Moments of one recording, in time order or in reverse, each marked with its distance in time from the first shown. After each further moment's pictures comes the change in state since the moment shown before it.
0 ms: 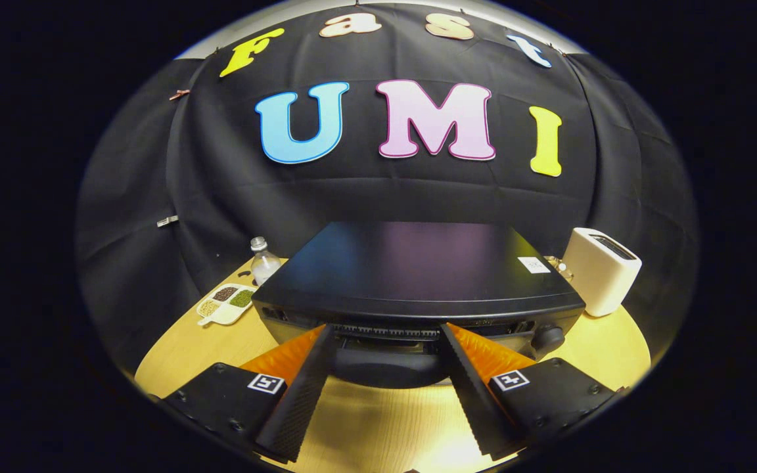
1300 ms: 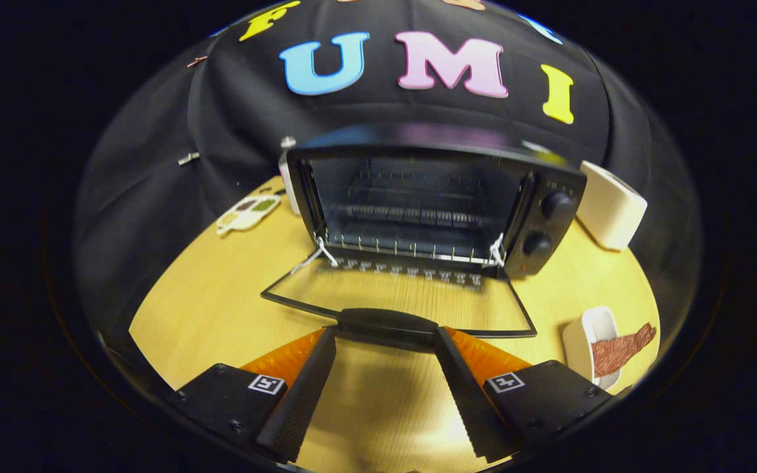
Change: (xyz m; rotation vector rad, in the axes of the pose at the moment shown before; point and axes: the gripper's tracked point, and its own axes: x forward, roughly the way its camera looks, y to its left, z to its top) arm -0.068 -0.001 -0.161 -0.057 0.334 0.041
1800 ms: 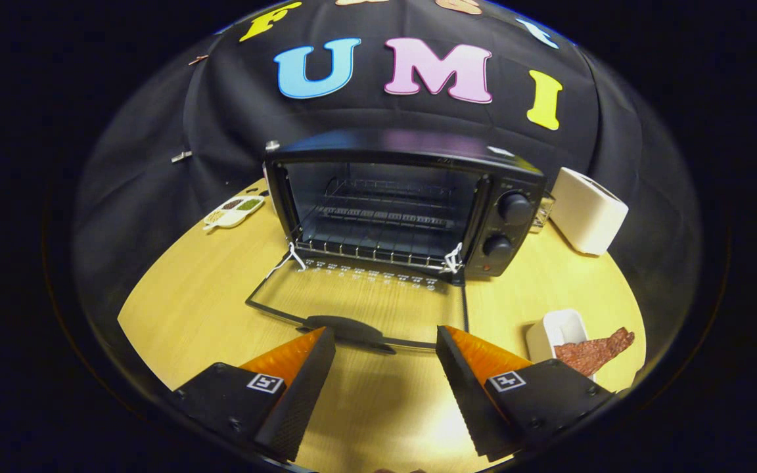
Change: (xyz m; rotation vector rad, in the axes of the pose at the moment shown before) arm -0.041 -0.044 0.026 -0.016 -0.112 -0.050
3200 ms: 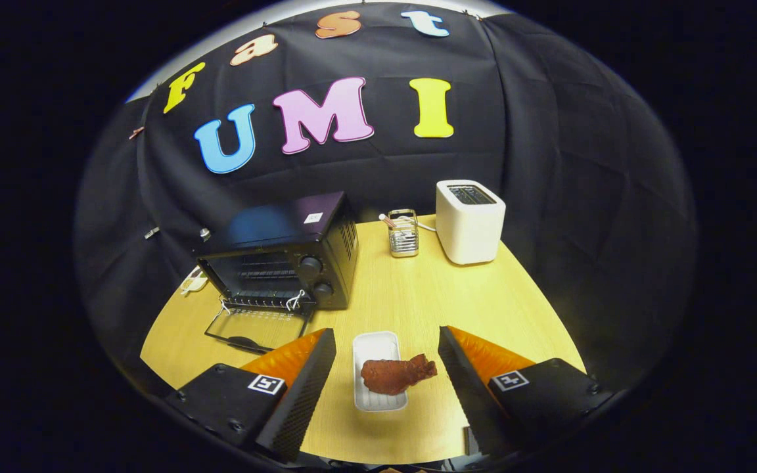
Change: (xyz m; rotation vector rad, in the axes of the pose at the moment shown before) arm -0.098 -0.249 0.035 0.225 -0.062 -0.037
